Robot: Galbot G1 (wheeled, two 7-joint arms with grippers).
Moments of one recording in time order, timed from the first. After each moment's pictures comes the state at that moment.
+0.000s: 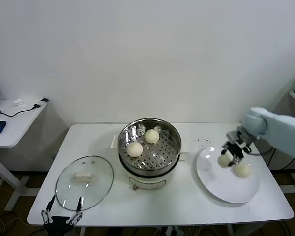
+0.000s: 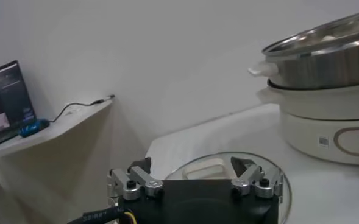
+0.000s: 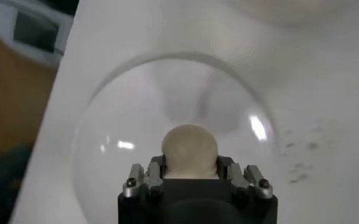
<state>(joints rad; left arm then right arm) 1.90 -1.56 -0.75 -2.08 0.16 -0.12 0.01 0.58 0.73 -1.41 1.23 0.08 0.19 -1.14</state>
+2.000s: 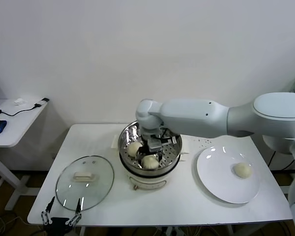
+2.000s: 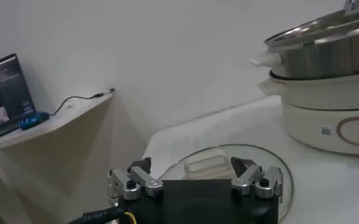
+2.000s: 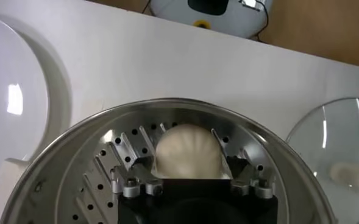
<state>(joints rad) 1.89 -1.54 -0.75 -2.05 0.15 -0.12 0.01 0.58 1.34 -1.43 1.29 -0.13 0.69 -1.11</state>
